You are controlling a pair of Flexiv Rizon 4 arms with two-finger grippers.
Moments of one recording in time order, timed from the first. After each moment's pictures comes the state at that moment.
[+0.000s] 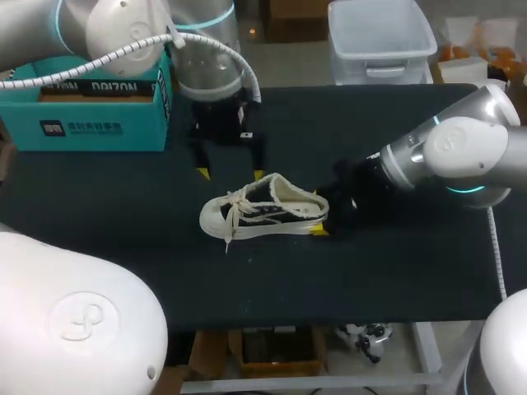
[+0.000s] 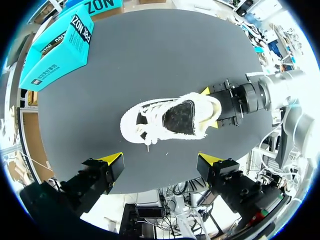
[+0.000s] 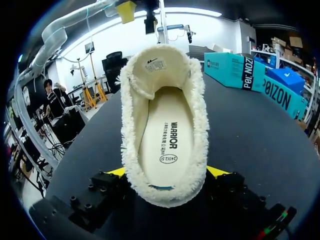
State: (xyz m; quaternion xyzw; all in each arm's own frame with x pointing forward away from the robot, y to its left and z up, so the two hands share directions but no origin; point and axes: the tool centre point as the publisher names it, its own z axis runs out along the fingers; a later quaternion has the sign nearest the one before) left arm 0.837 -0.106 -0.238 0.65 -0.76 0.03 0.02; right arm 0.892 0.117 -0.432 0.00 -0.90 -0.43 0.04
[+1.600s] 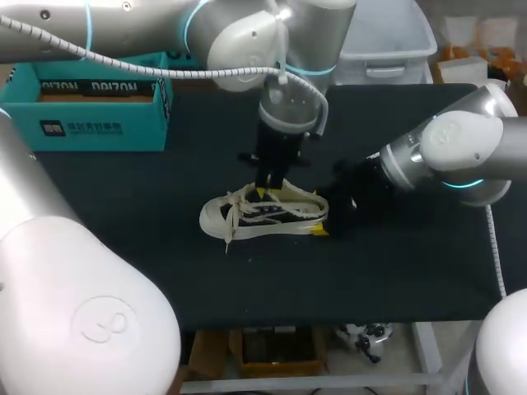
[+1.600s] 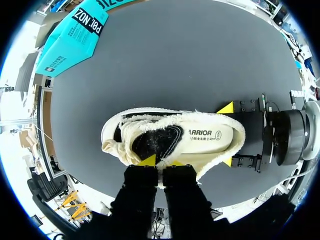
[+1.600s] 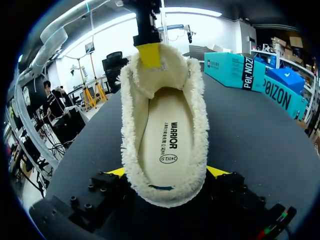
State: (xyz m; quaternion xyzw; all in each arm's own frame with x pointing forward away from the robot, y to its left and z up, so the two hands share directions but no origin) left arm 0.863 -0.155 -0.313 0.72 -0.68 -0.07 -0.07; right arm 0.892 0.118 -0.432 0.00 -0.90 -0.43 0.04
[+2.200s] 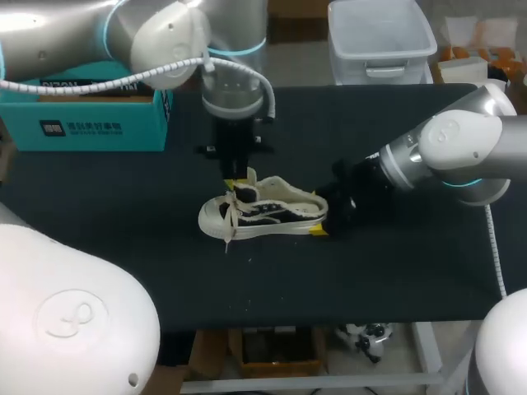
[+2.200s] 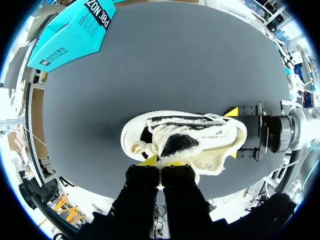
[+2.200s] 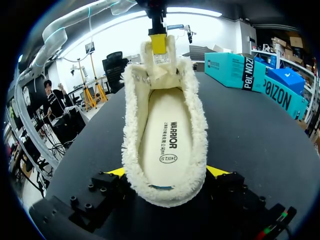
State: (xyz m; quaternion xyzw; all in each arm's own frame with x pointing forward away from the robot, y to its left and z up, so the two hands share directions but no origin) left arm 0.864 -0.099 -0.291 0.72 -0.69 -0.01 -0.01; right arm 0.892 0.119 -0.432 0.00 -0.90 -0.43 0.04
